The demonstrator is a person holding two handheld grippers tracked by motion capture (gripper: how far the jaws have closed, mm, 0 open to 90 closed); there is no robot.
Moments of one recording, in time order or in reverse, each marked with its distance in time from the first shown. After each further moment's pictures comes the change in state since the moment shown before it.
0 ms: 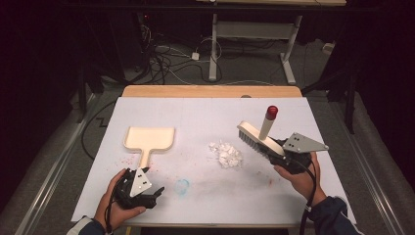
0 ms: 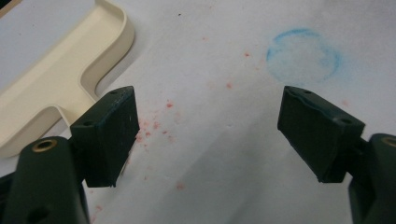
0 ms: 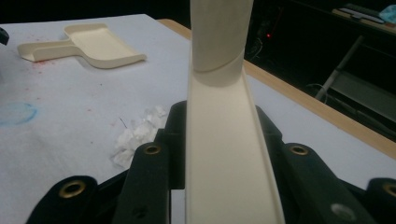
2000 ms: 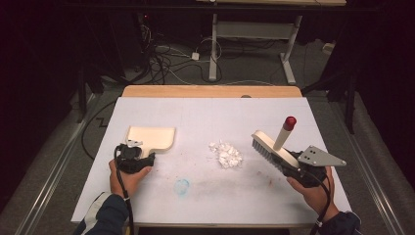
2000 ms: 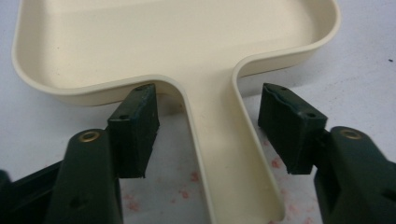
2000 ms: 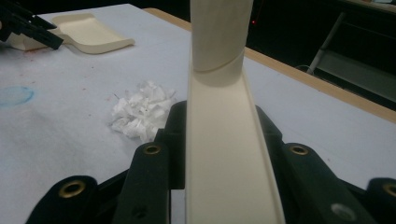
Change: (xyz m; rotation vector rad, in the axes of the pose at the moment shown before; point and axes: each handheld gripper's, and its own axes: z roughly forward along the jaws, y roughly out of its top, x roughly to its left) left arm 0.080 0.009 0.064 0.098 0.159 -0.613; right arm 0.001 -0.028 -0.031 0.022 -0.048 0.071
